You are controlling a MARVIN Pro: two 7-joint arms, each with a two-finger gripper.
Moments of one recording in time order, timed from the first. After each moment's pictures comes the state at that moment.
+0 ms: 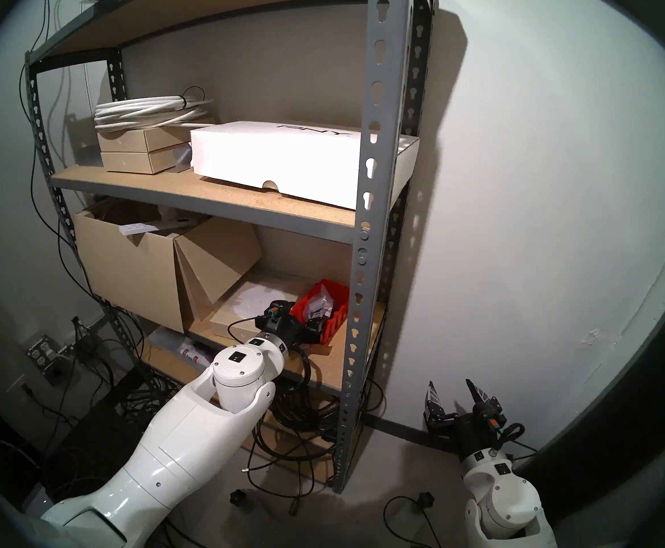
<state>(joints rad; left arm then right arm) 1.47 -1.16 -1.10 -1.67 -0.48 0.19 0.15 -2.16 -1.61 1.70 -1.89 0.00 -0.13 0.15</state>
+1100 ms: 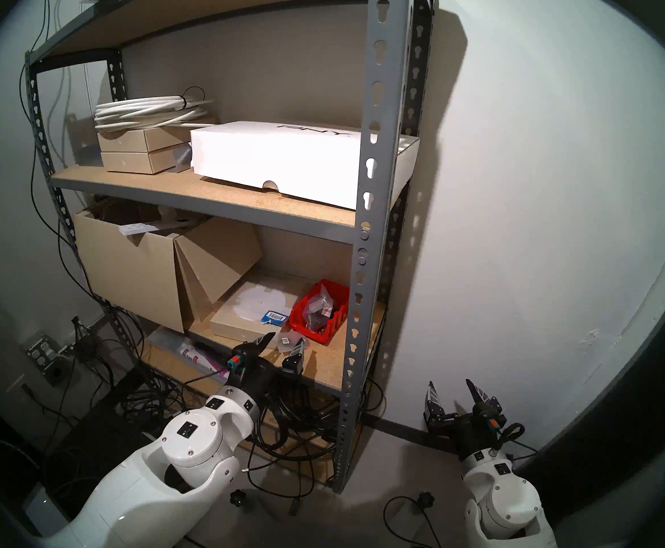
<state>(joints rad) 1.87 -0.98 -1.18 -1.97 -0.55 -0.02 0.21 -2.16 -1.61 1.70 -1.89 0.00 -0.13 0.15</state>
